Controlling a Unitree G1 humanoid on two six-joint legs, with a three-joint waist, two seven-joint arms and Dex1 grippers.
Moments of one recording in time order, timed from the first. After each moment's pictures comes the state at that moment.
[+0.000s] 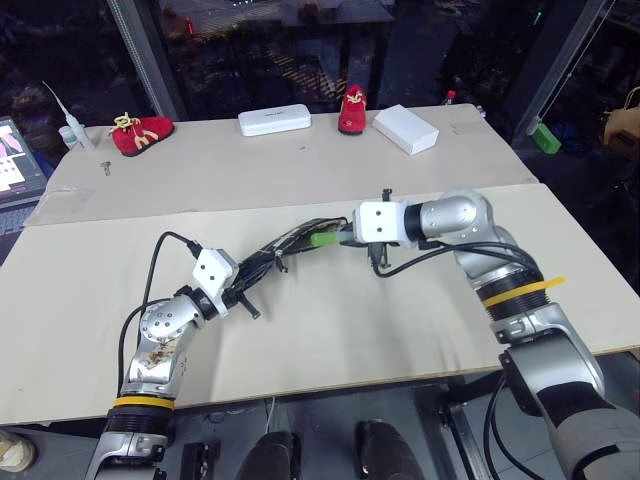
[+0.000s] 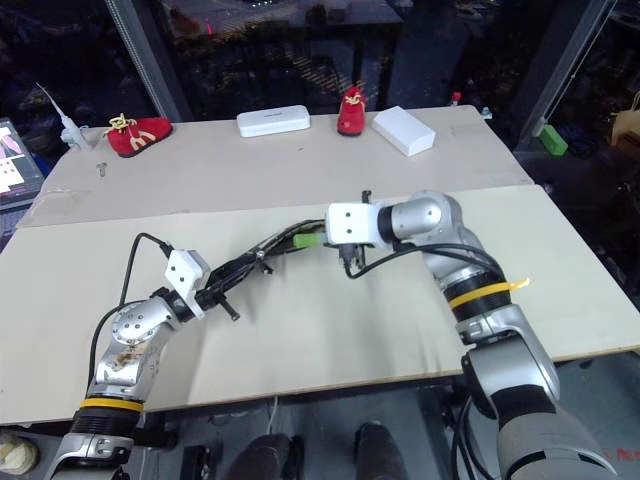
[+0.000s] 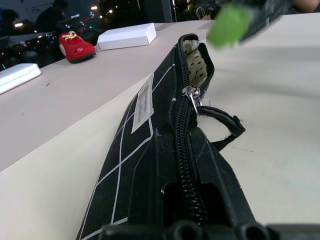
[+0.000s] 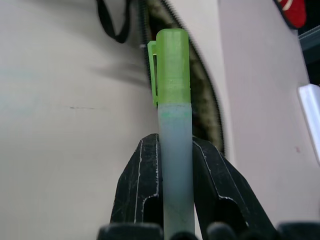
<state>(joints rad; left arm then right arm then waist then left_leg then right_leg) -0.26 0.42 0.03 0.14 -0.24 -0.12 -0.77 -0.92 -0.45 0.35 0.44 -0.31 -0.15 1.04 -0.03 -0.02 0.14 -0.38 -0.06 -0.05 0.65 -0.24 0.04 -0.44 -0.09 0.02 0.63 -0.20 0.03</state>
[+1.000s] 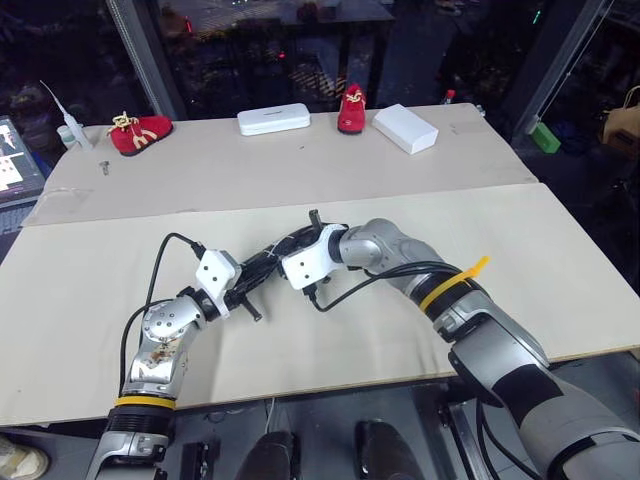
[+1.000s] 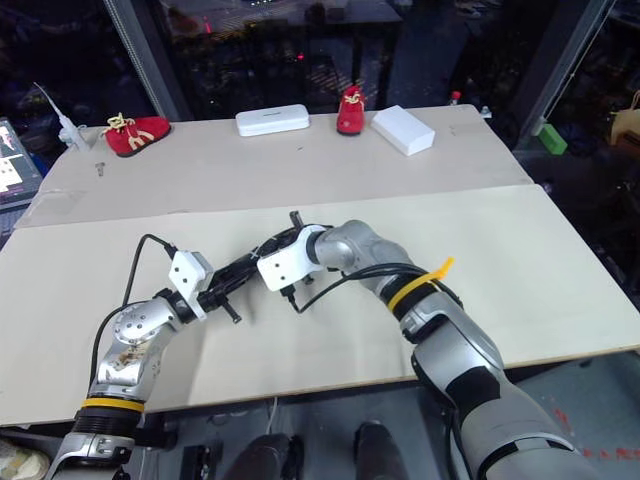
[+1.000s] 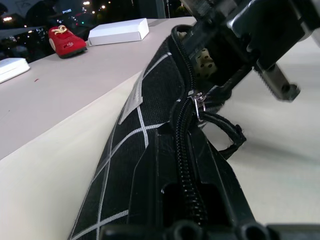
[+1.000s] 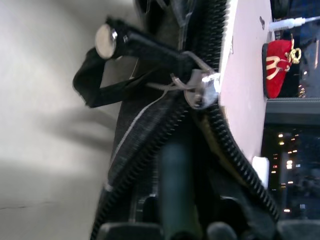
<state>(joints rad) -0.26 0.42 0.03 0.15 -0.24 -0.11 -0.78 -1.06 -0.25 0.58 0.70 -0.57 -0.43 0.67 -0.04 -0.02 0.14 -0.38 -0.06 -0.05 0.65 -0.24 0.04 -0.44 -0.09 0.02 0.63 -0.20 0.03</state>
